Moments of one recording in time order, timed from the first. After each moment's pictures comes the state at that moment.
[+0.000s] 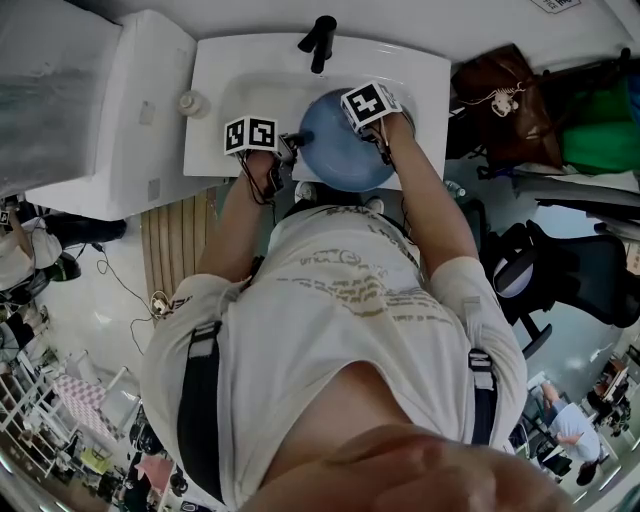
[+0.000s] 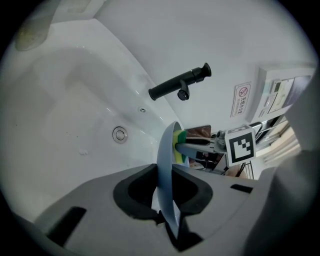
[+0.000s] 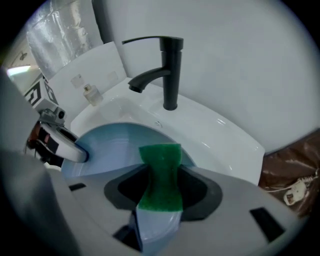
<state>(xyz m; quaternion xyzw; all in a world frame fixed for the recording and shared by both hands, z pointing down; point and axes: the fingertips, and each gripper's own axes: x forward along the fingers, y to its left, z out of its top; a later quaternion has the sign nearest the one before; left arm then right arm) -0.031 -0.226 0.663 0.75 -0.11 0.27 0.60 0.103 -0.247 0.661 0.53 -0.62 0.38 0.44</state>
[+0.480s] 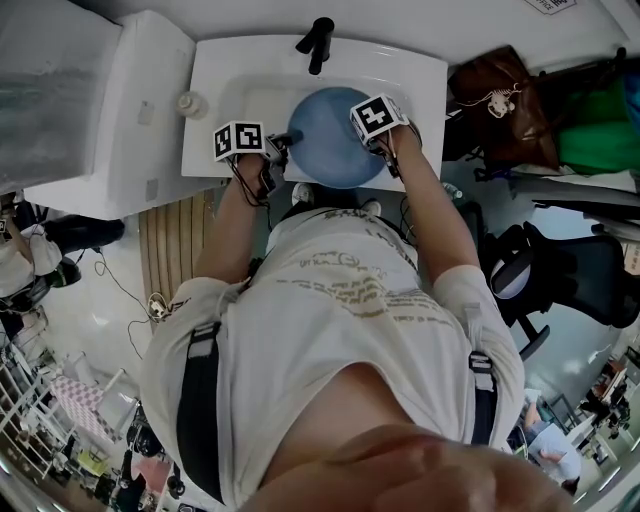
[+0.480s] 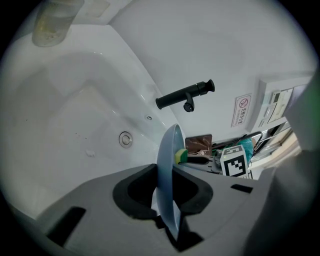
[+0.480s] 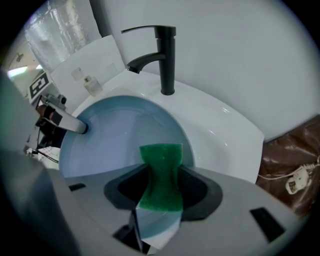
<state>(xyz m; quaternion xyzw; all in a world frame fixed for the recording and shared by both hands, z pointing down) -0.047 -0.241 0.664 0.74 -0.14 0.23 0.62 0.116 -0.203 0.678 0.52 -0.60 0.41 0.46</state>
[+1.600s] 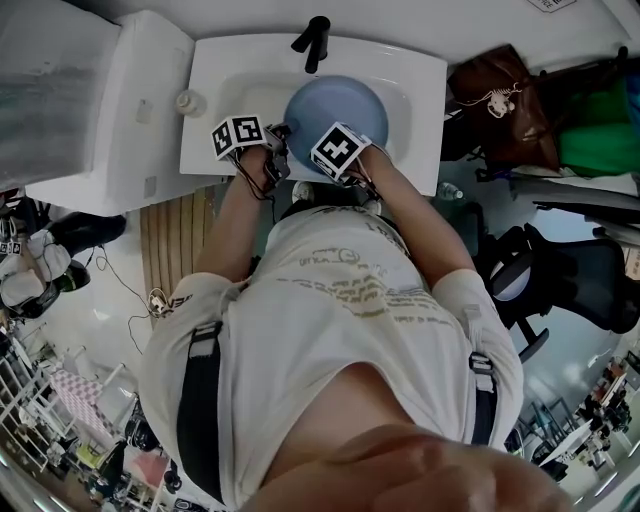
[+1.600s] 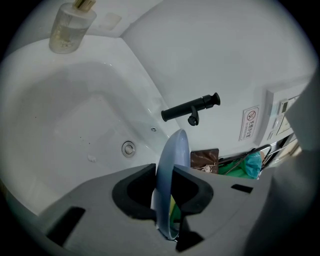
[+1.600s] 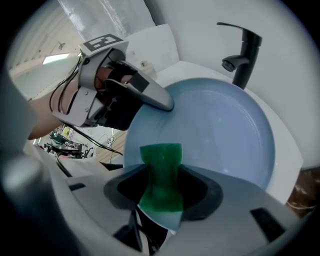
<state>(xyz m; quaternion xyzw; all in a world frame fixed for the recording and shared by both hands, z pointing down) -0.041 -0.264 0.664 0.72 -0.23 0.19 0.62 -0.012 -0.162 0.667 0.35 -0.71 0.40 0.47</state>
